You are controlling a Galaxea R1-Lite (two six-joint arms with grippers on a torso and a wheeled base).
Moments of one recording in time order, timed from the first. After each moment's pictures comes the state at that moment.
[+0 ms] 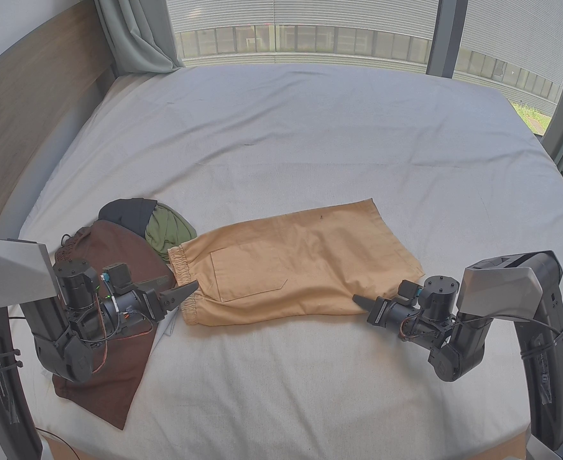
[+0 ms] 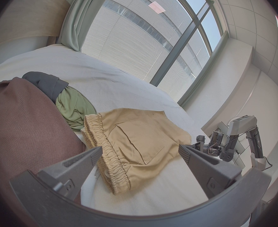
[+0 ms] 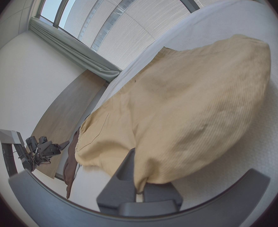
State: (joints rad) left arm -0.08 2.23 -0.47 -1.55 -0.58 -0.27; right arm 0.33 2.57 -0.80 -1.54 0.33 0.60
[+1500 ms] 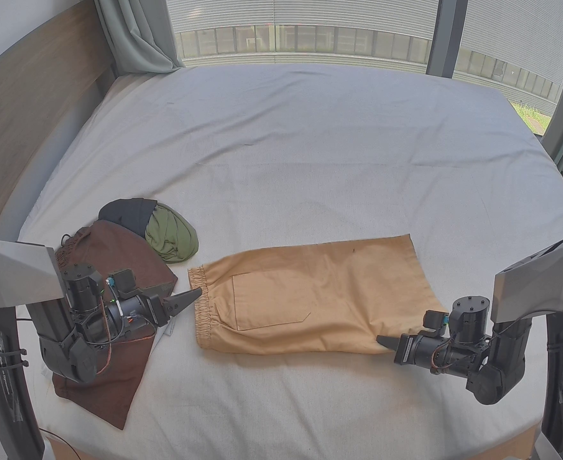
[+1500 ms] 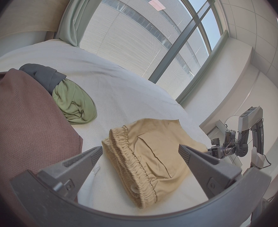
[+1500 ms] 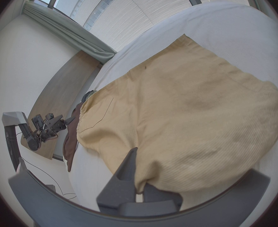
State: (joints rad) left arm -0.07 2.28 -0.49 -1.55 -0.61 -0.27; right arm 0.33 2.37 -0.35 -1.54 0.33 0.48
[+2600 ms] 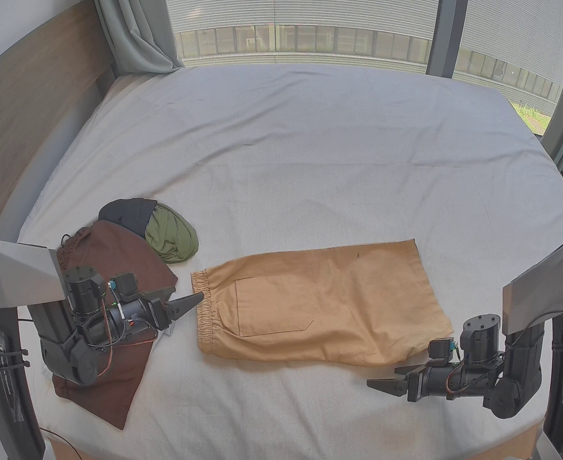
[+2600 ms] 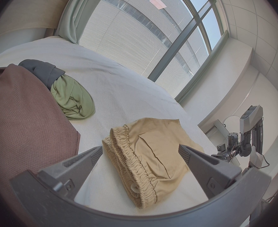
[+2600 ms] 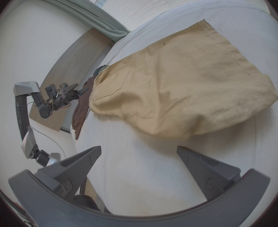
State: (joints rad) left arm -0.08 2.29 -0.48 -1.55 -0.62 -0.27; right arm 0.34 2.34 -0.15 -1.54 0.48 0.29
